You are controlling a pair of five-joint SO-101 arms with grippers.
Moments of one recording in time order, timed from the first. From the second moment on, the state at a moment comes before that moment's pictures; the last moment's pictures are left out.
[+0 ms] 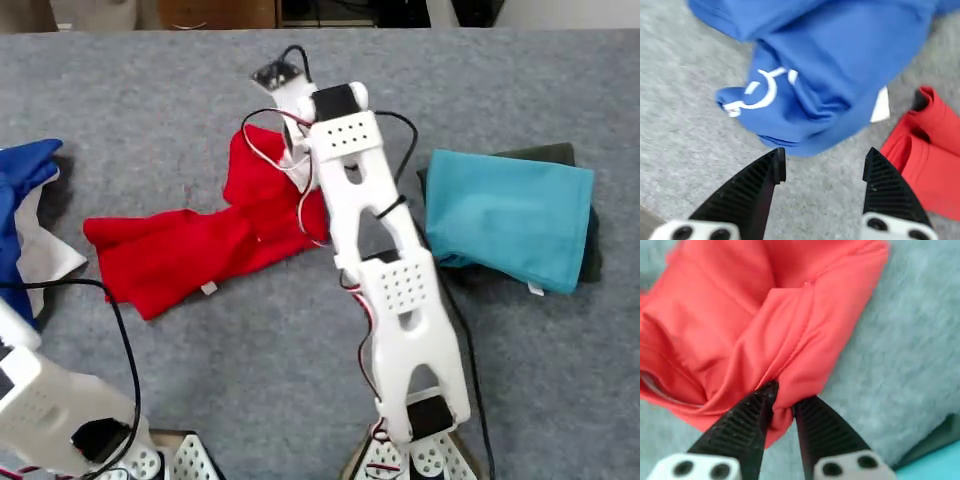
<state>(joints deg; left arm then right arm) -53.4 9.4 -22.9 99.9 -17.1 -21.9 52.7 -60.6 101.5 12.7</state>
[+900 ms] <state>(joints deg) -13.4 -17.0 28.3 89.8 -13.1 -11.6 16.0 20.1 52.1 28.0</state>
